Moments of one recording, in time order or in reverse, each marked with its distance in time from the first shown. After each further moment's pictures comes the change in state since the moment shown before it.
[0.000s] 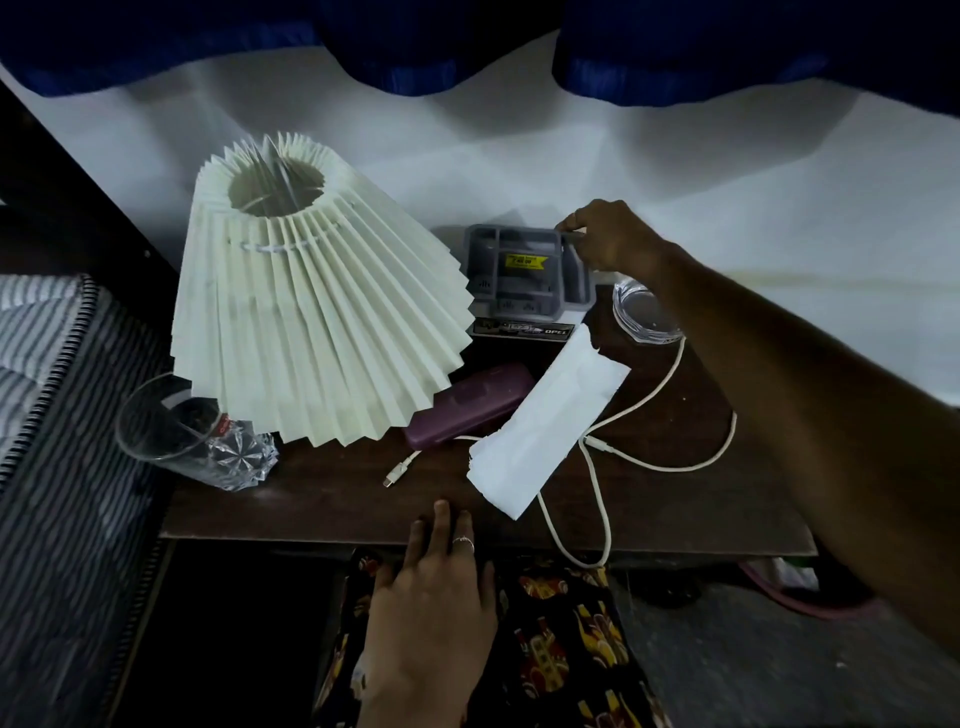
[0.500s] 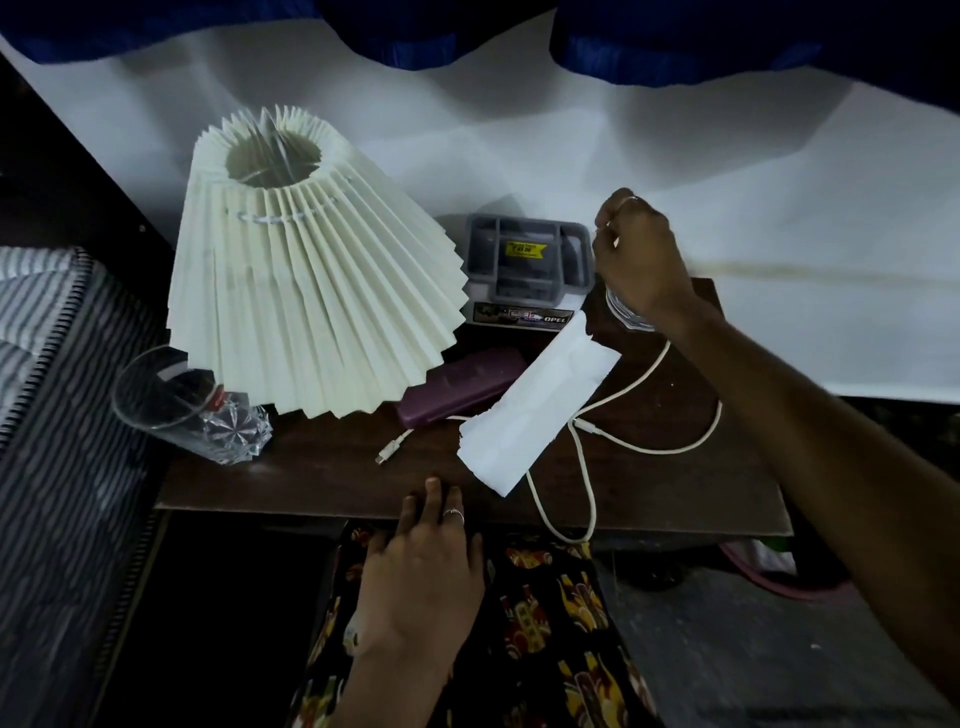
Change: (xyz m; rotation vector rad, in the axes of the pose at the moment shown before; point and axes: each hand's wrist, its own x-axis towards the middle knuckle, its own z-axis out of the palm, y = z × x) left_hand 0.004 0.002 0.001 0.039 0.002 -0.006; right_hand -0.047 0.022 0.018 0.144 0.446 -0.040
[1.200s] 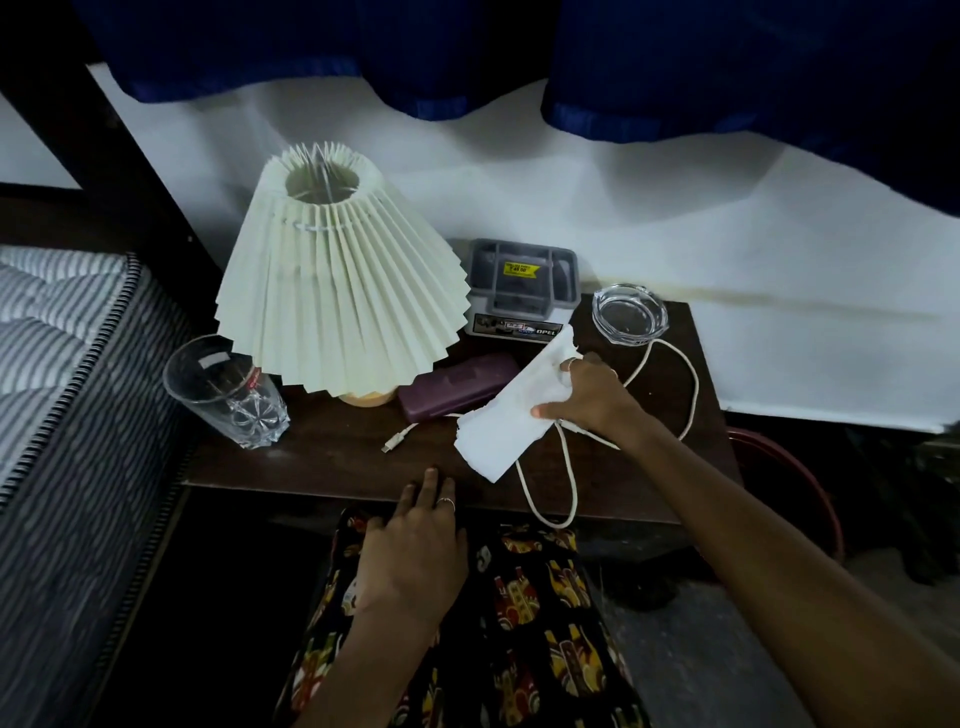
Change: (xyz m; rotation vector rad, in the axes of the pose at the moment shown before) left_hand -0.010 -0.007 0.006 0.031 0.025 0.031; right_hand -0.114 -0.004 0.024 -0.108 -0.601 0.239
